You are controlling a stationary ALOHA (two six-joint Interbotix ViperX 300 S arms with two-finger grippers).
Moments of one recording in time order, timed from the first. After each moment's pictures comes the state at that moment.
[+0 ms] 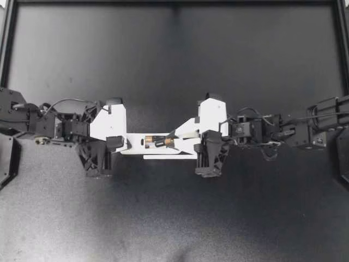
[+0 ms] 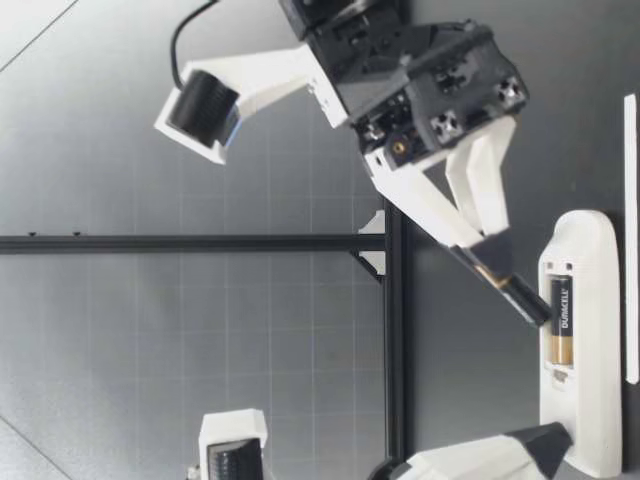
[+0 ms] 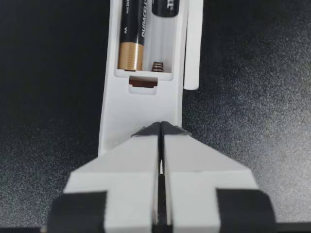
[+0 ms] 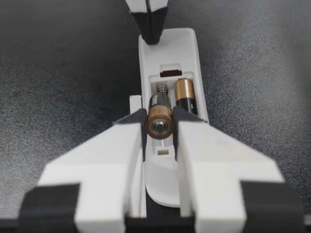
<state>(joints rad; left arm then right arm) 0.06 -0.03 0.92 0.00 0.10 -0.01 -0.09 0.25 0.77 -0.05 -0.52 0.07</state>
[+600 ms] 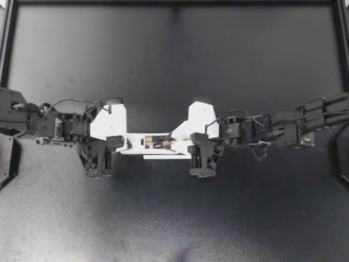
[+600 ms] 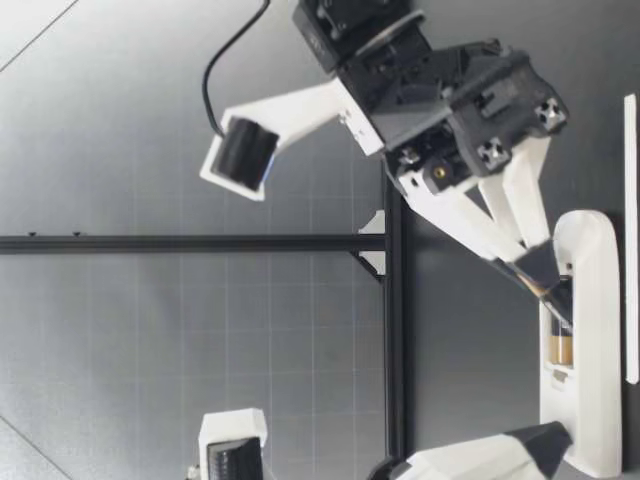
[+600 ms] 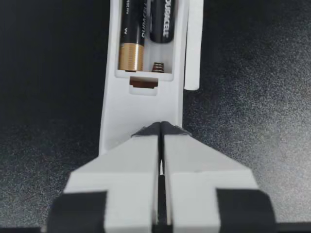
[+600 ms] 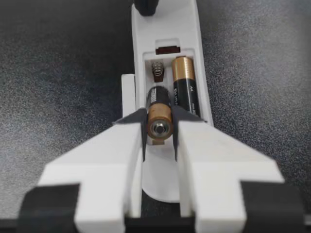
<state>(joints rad) 0.07 -0.03 0.92 0.00 0.10 -0.01 -0.09 0.31 0.71 -0.07 -0.41 0.06</state>
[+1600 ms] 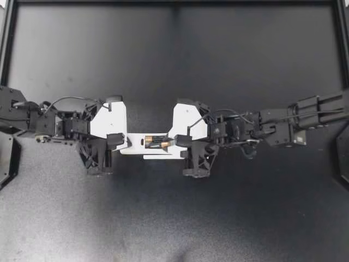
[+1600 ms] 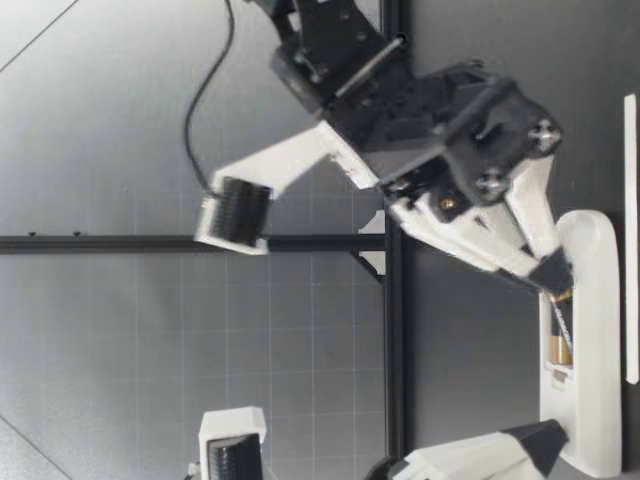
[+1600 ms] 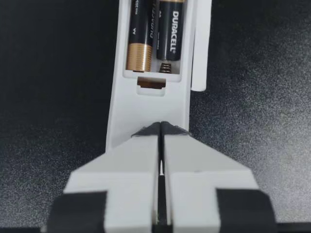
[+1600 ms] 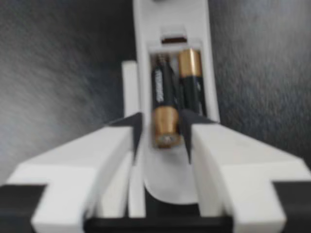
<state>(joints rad) 0.08 -0.03 0.92 0.00 0.10 -0.01 -0.08 0.27 0.62 -0.09 -0.18 0.09</state>
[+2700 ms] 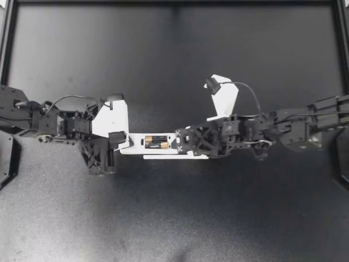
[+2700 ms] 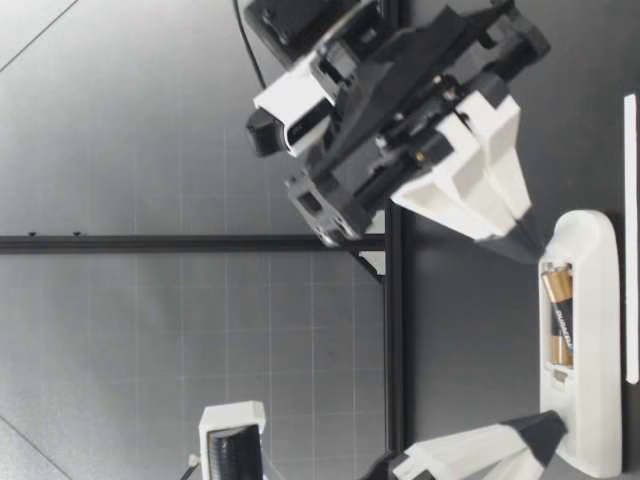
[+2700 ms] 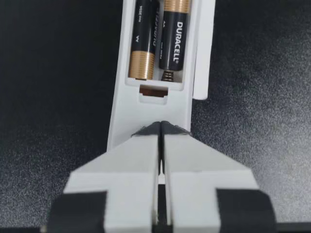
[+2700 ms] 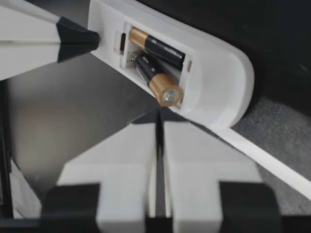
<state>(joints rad) 0.08 -0.01 0.91 -0.01 0.09 -0.02 -0.06 0.23 0.67 0.11 -0.17 1.23</state>
